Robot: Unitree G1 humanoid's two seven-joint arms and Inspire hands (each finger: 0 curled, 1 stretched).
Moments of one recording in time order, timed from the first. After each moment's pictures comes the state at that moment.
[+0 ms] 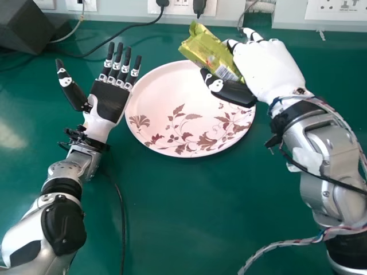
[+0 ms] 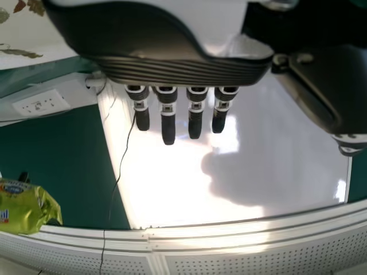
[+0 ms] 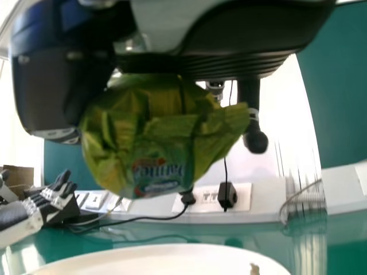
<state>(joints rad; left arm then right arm) -0.88 0.21 0.74 1.19 -0.80 0.44 -1.01 -0.46 -0.44 0.15 -0.38 -1.11 0.13 0.45</state>
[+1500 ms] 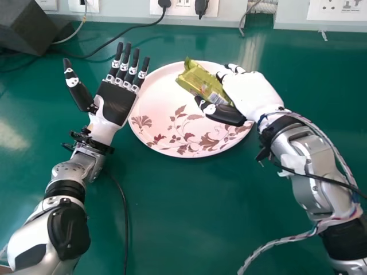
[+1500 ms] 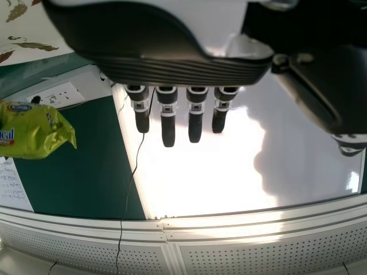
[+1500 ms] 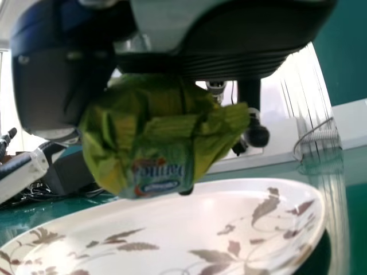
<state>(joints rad) -0.85 0.18 0.70 1.13 -0.81 0.48 -1.04 -0.47 -0.47 0.23 -0.09 -0.94 0.03 0.29</state>
